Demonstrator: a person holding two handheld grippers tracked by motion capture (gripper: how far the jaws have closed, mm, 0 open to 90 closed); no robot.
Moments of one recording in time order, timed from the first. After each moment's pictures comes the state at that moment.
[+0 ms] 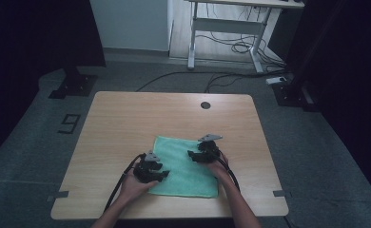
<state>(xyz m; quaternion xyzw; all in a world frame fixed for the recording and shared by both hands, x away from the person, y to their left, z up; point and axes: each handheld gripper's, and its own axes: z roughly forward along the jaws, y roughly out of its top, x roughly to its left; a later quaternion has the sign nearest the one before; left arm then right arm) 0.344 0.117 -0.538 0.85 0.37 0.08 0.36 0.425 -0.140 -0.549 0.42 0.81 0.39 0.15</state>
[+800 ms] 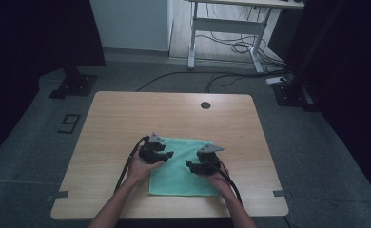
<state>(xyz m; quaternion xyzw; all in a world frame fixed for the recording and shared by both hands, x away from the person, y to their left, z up) 0.416 0.107 -0.524 0.82 0.41 0.10 0.38 0.367 -0.134 -0.538 0.41 0.81 0.40 0.15</state>
